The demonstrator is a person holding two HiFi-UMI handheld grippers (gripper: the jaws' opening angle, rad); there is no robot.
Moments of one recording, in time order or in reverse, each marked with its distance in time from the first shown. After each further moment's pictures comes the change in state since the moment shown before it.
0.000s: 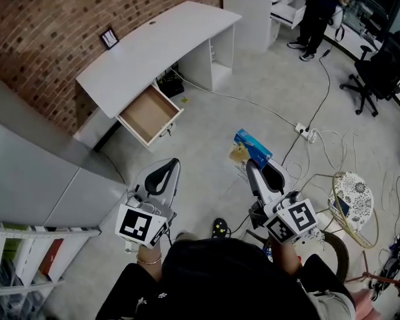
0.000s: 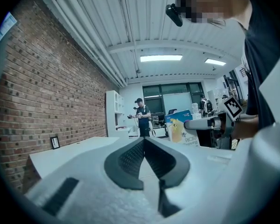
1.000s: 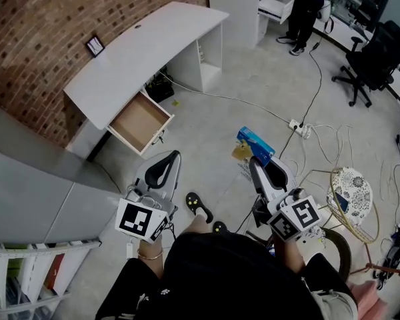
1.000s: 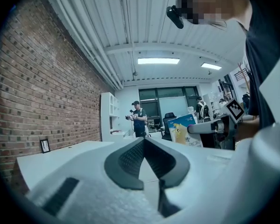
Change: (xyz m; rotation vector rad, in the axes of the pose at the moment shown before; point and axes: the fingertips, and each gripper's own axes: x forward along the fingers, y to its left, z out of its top) left arm 0.055 0.020 0.006 0.000 -0.045 -0.066; right arm 0.017 -0.039 0.003 -0.006 0.002 -0.071
